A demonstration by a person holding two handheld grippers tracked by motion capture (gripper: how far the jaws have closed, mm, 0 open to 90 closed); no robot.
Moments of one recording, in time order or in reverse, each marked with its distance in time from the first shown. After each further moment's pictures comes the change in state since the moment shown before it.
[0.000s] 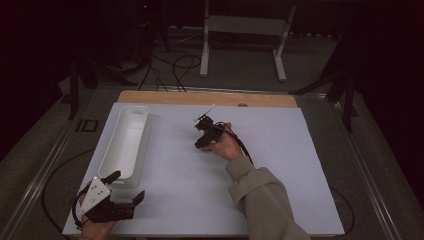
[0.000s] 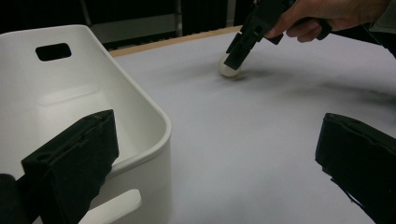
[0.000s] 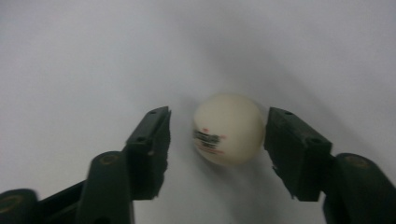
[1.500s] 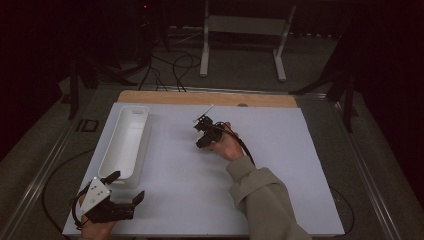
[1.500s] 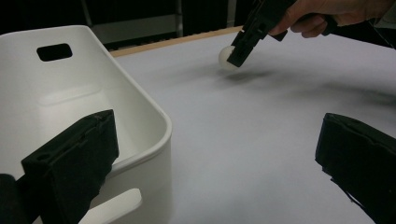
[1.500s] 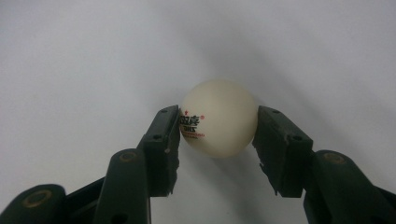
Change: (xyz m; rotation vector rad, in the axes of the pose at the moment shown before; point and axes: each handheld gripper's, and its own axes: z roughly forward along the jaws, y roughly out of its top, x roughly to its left) left arm 0.000 0.000 0.000 -0.002 0.003 0.001; right arm 0.005 0.000 -0.009 0.002 -0.020 -0.036
